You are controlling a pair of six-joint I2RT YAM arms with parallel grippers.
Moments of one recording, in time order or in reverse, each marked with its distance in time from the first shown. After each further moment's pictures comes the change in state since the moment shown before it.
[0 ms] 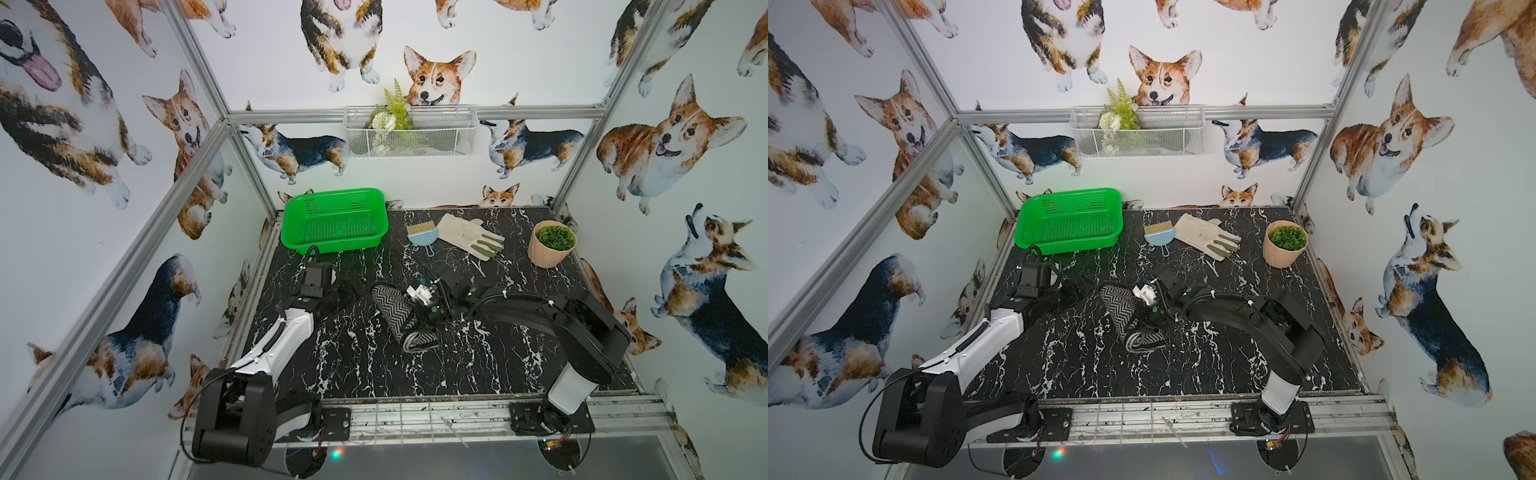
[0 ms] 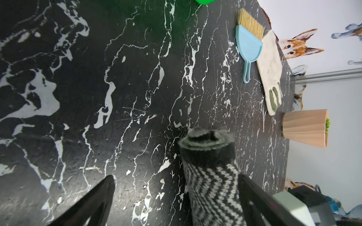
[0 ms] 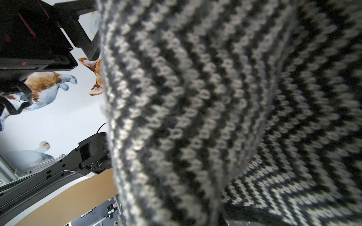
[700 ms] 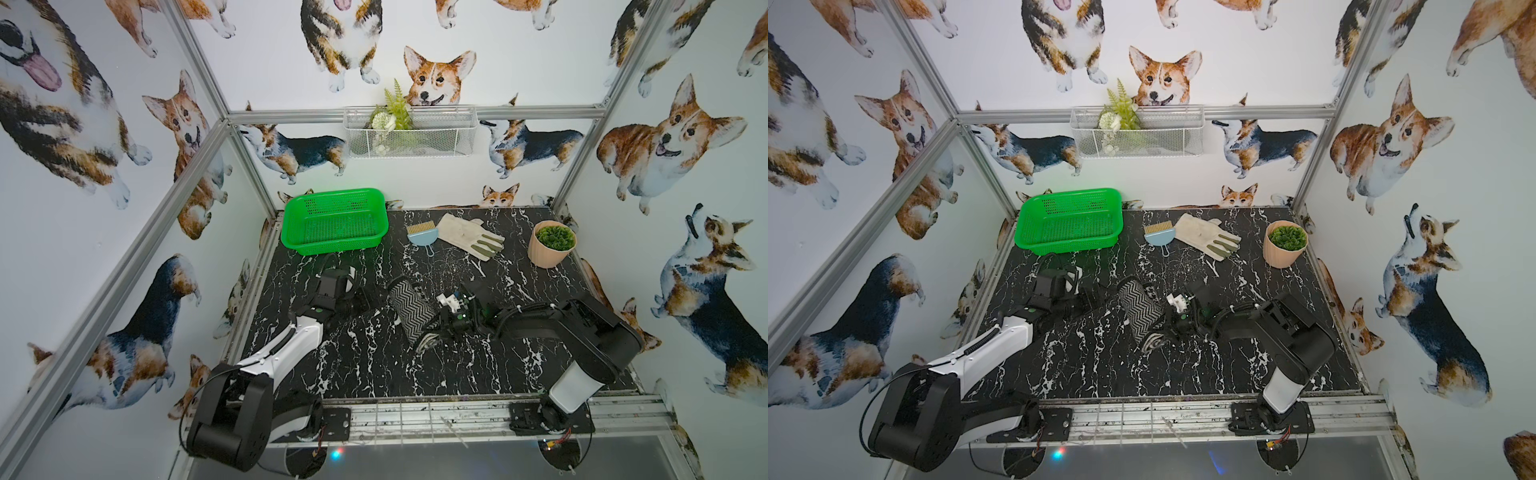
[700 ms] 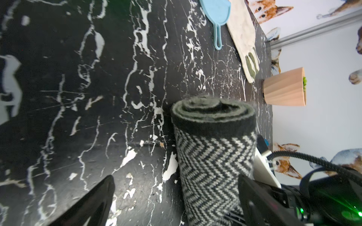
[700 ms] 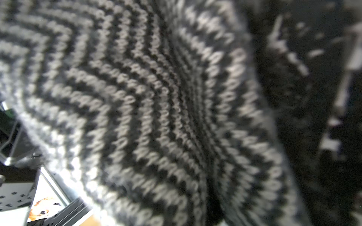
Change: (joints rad) left arm -0.175 0.006 -0.085 0.194 0.061 -0.003; right arm -0.174 -0.014 -0.406 0.555 -0.045 0.309
